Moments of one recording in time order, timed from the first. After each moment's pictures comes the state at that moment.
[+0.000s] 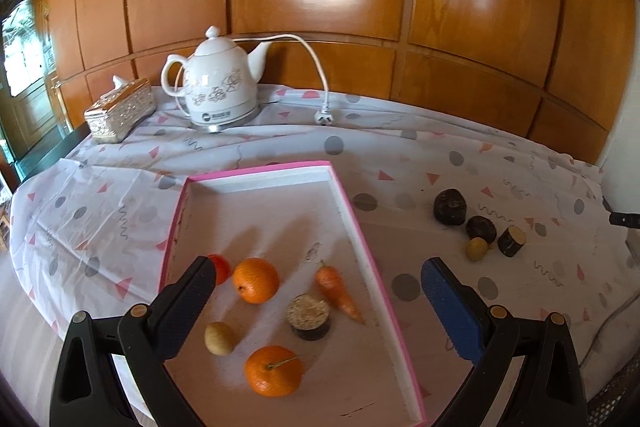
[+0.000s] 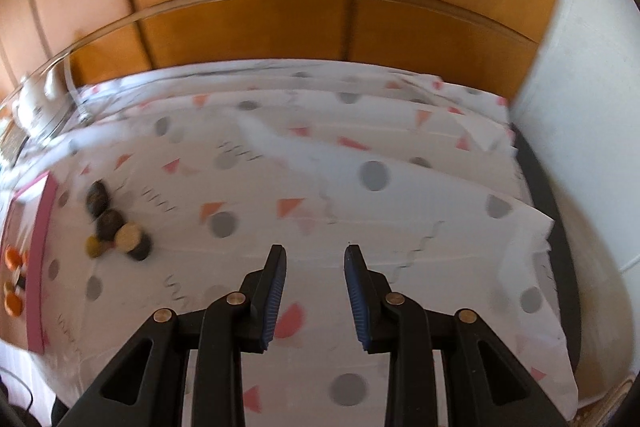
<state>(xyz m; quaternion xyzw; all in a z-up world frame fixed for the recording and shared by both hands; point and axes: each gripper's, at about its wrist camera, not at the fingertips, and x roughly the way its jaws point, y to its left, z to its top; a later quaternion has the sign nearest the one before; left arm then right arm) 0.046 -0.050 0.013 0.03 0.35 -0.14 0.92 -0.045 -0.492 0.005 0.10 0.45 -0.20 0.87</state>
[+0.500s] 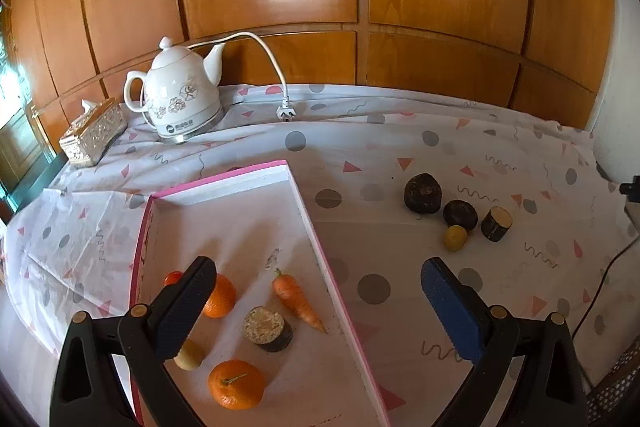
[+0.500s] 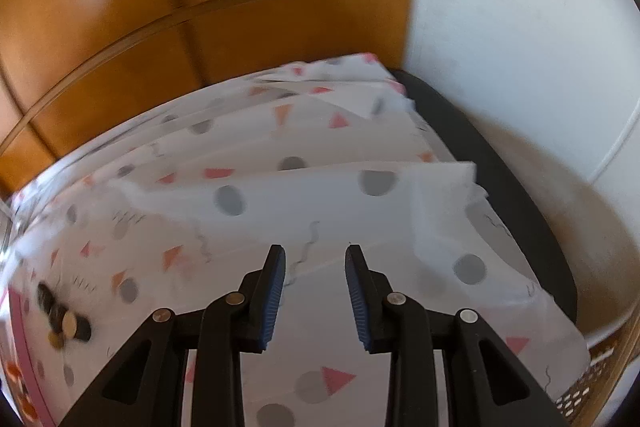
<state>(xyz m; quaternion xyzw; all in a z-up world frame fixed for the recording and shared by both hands) 0.051 -0.097 0.012 0.09 0.36 -0.17 0.91 -0.088 -0.583 -0.005 0.22 0.40 -0.35 0.82</state>
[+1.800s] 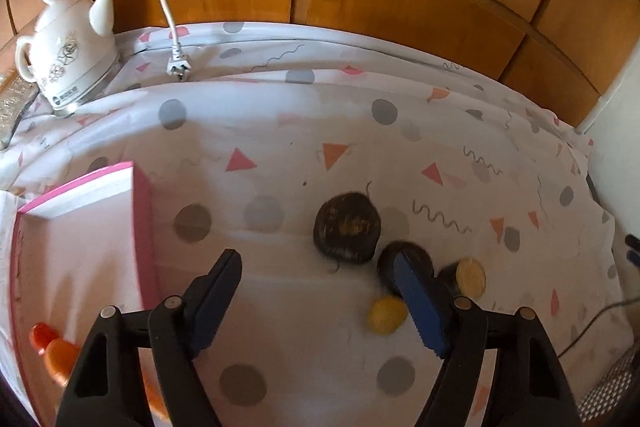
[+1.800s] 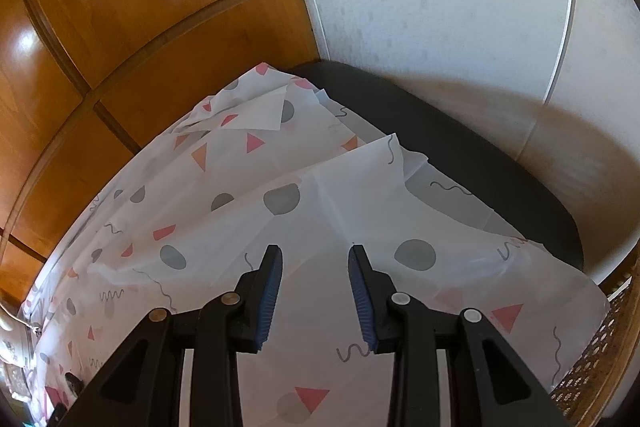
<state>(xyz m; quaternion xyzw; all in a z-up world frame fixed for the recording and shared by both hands) 0.153 -0.214 -0.035 0.05 0.49 -0.22 0.84 -0.132 -0.628 -0.009 0.34 0.34 -0.42 0.77</state>
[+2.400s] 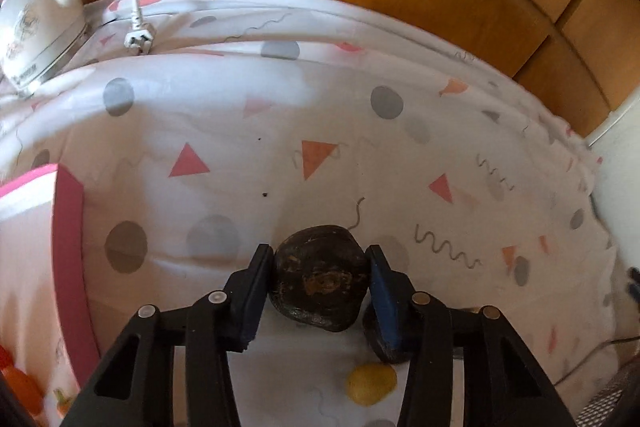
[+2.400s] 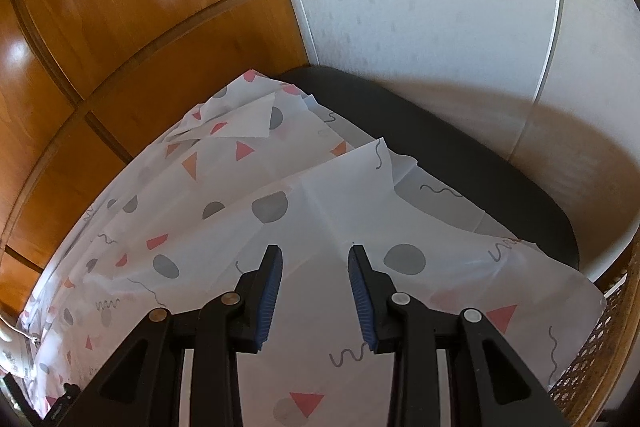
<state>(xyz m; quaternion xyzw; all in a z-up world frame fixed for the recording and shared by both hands) 0.186 -0.239 -0.067 0.02 0.53 -0.23 0.82 -0.136 -0.632 -0.010 0.34 0.33 -0.44 0.76</state>
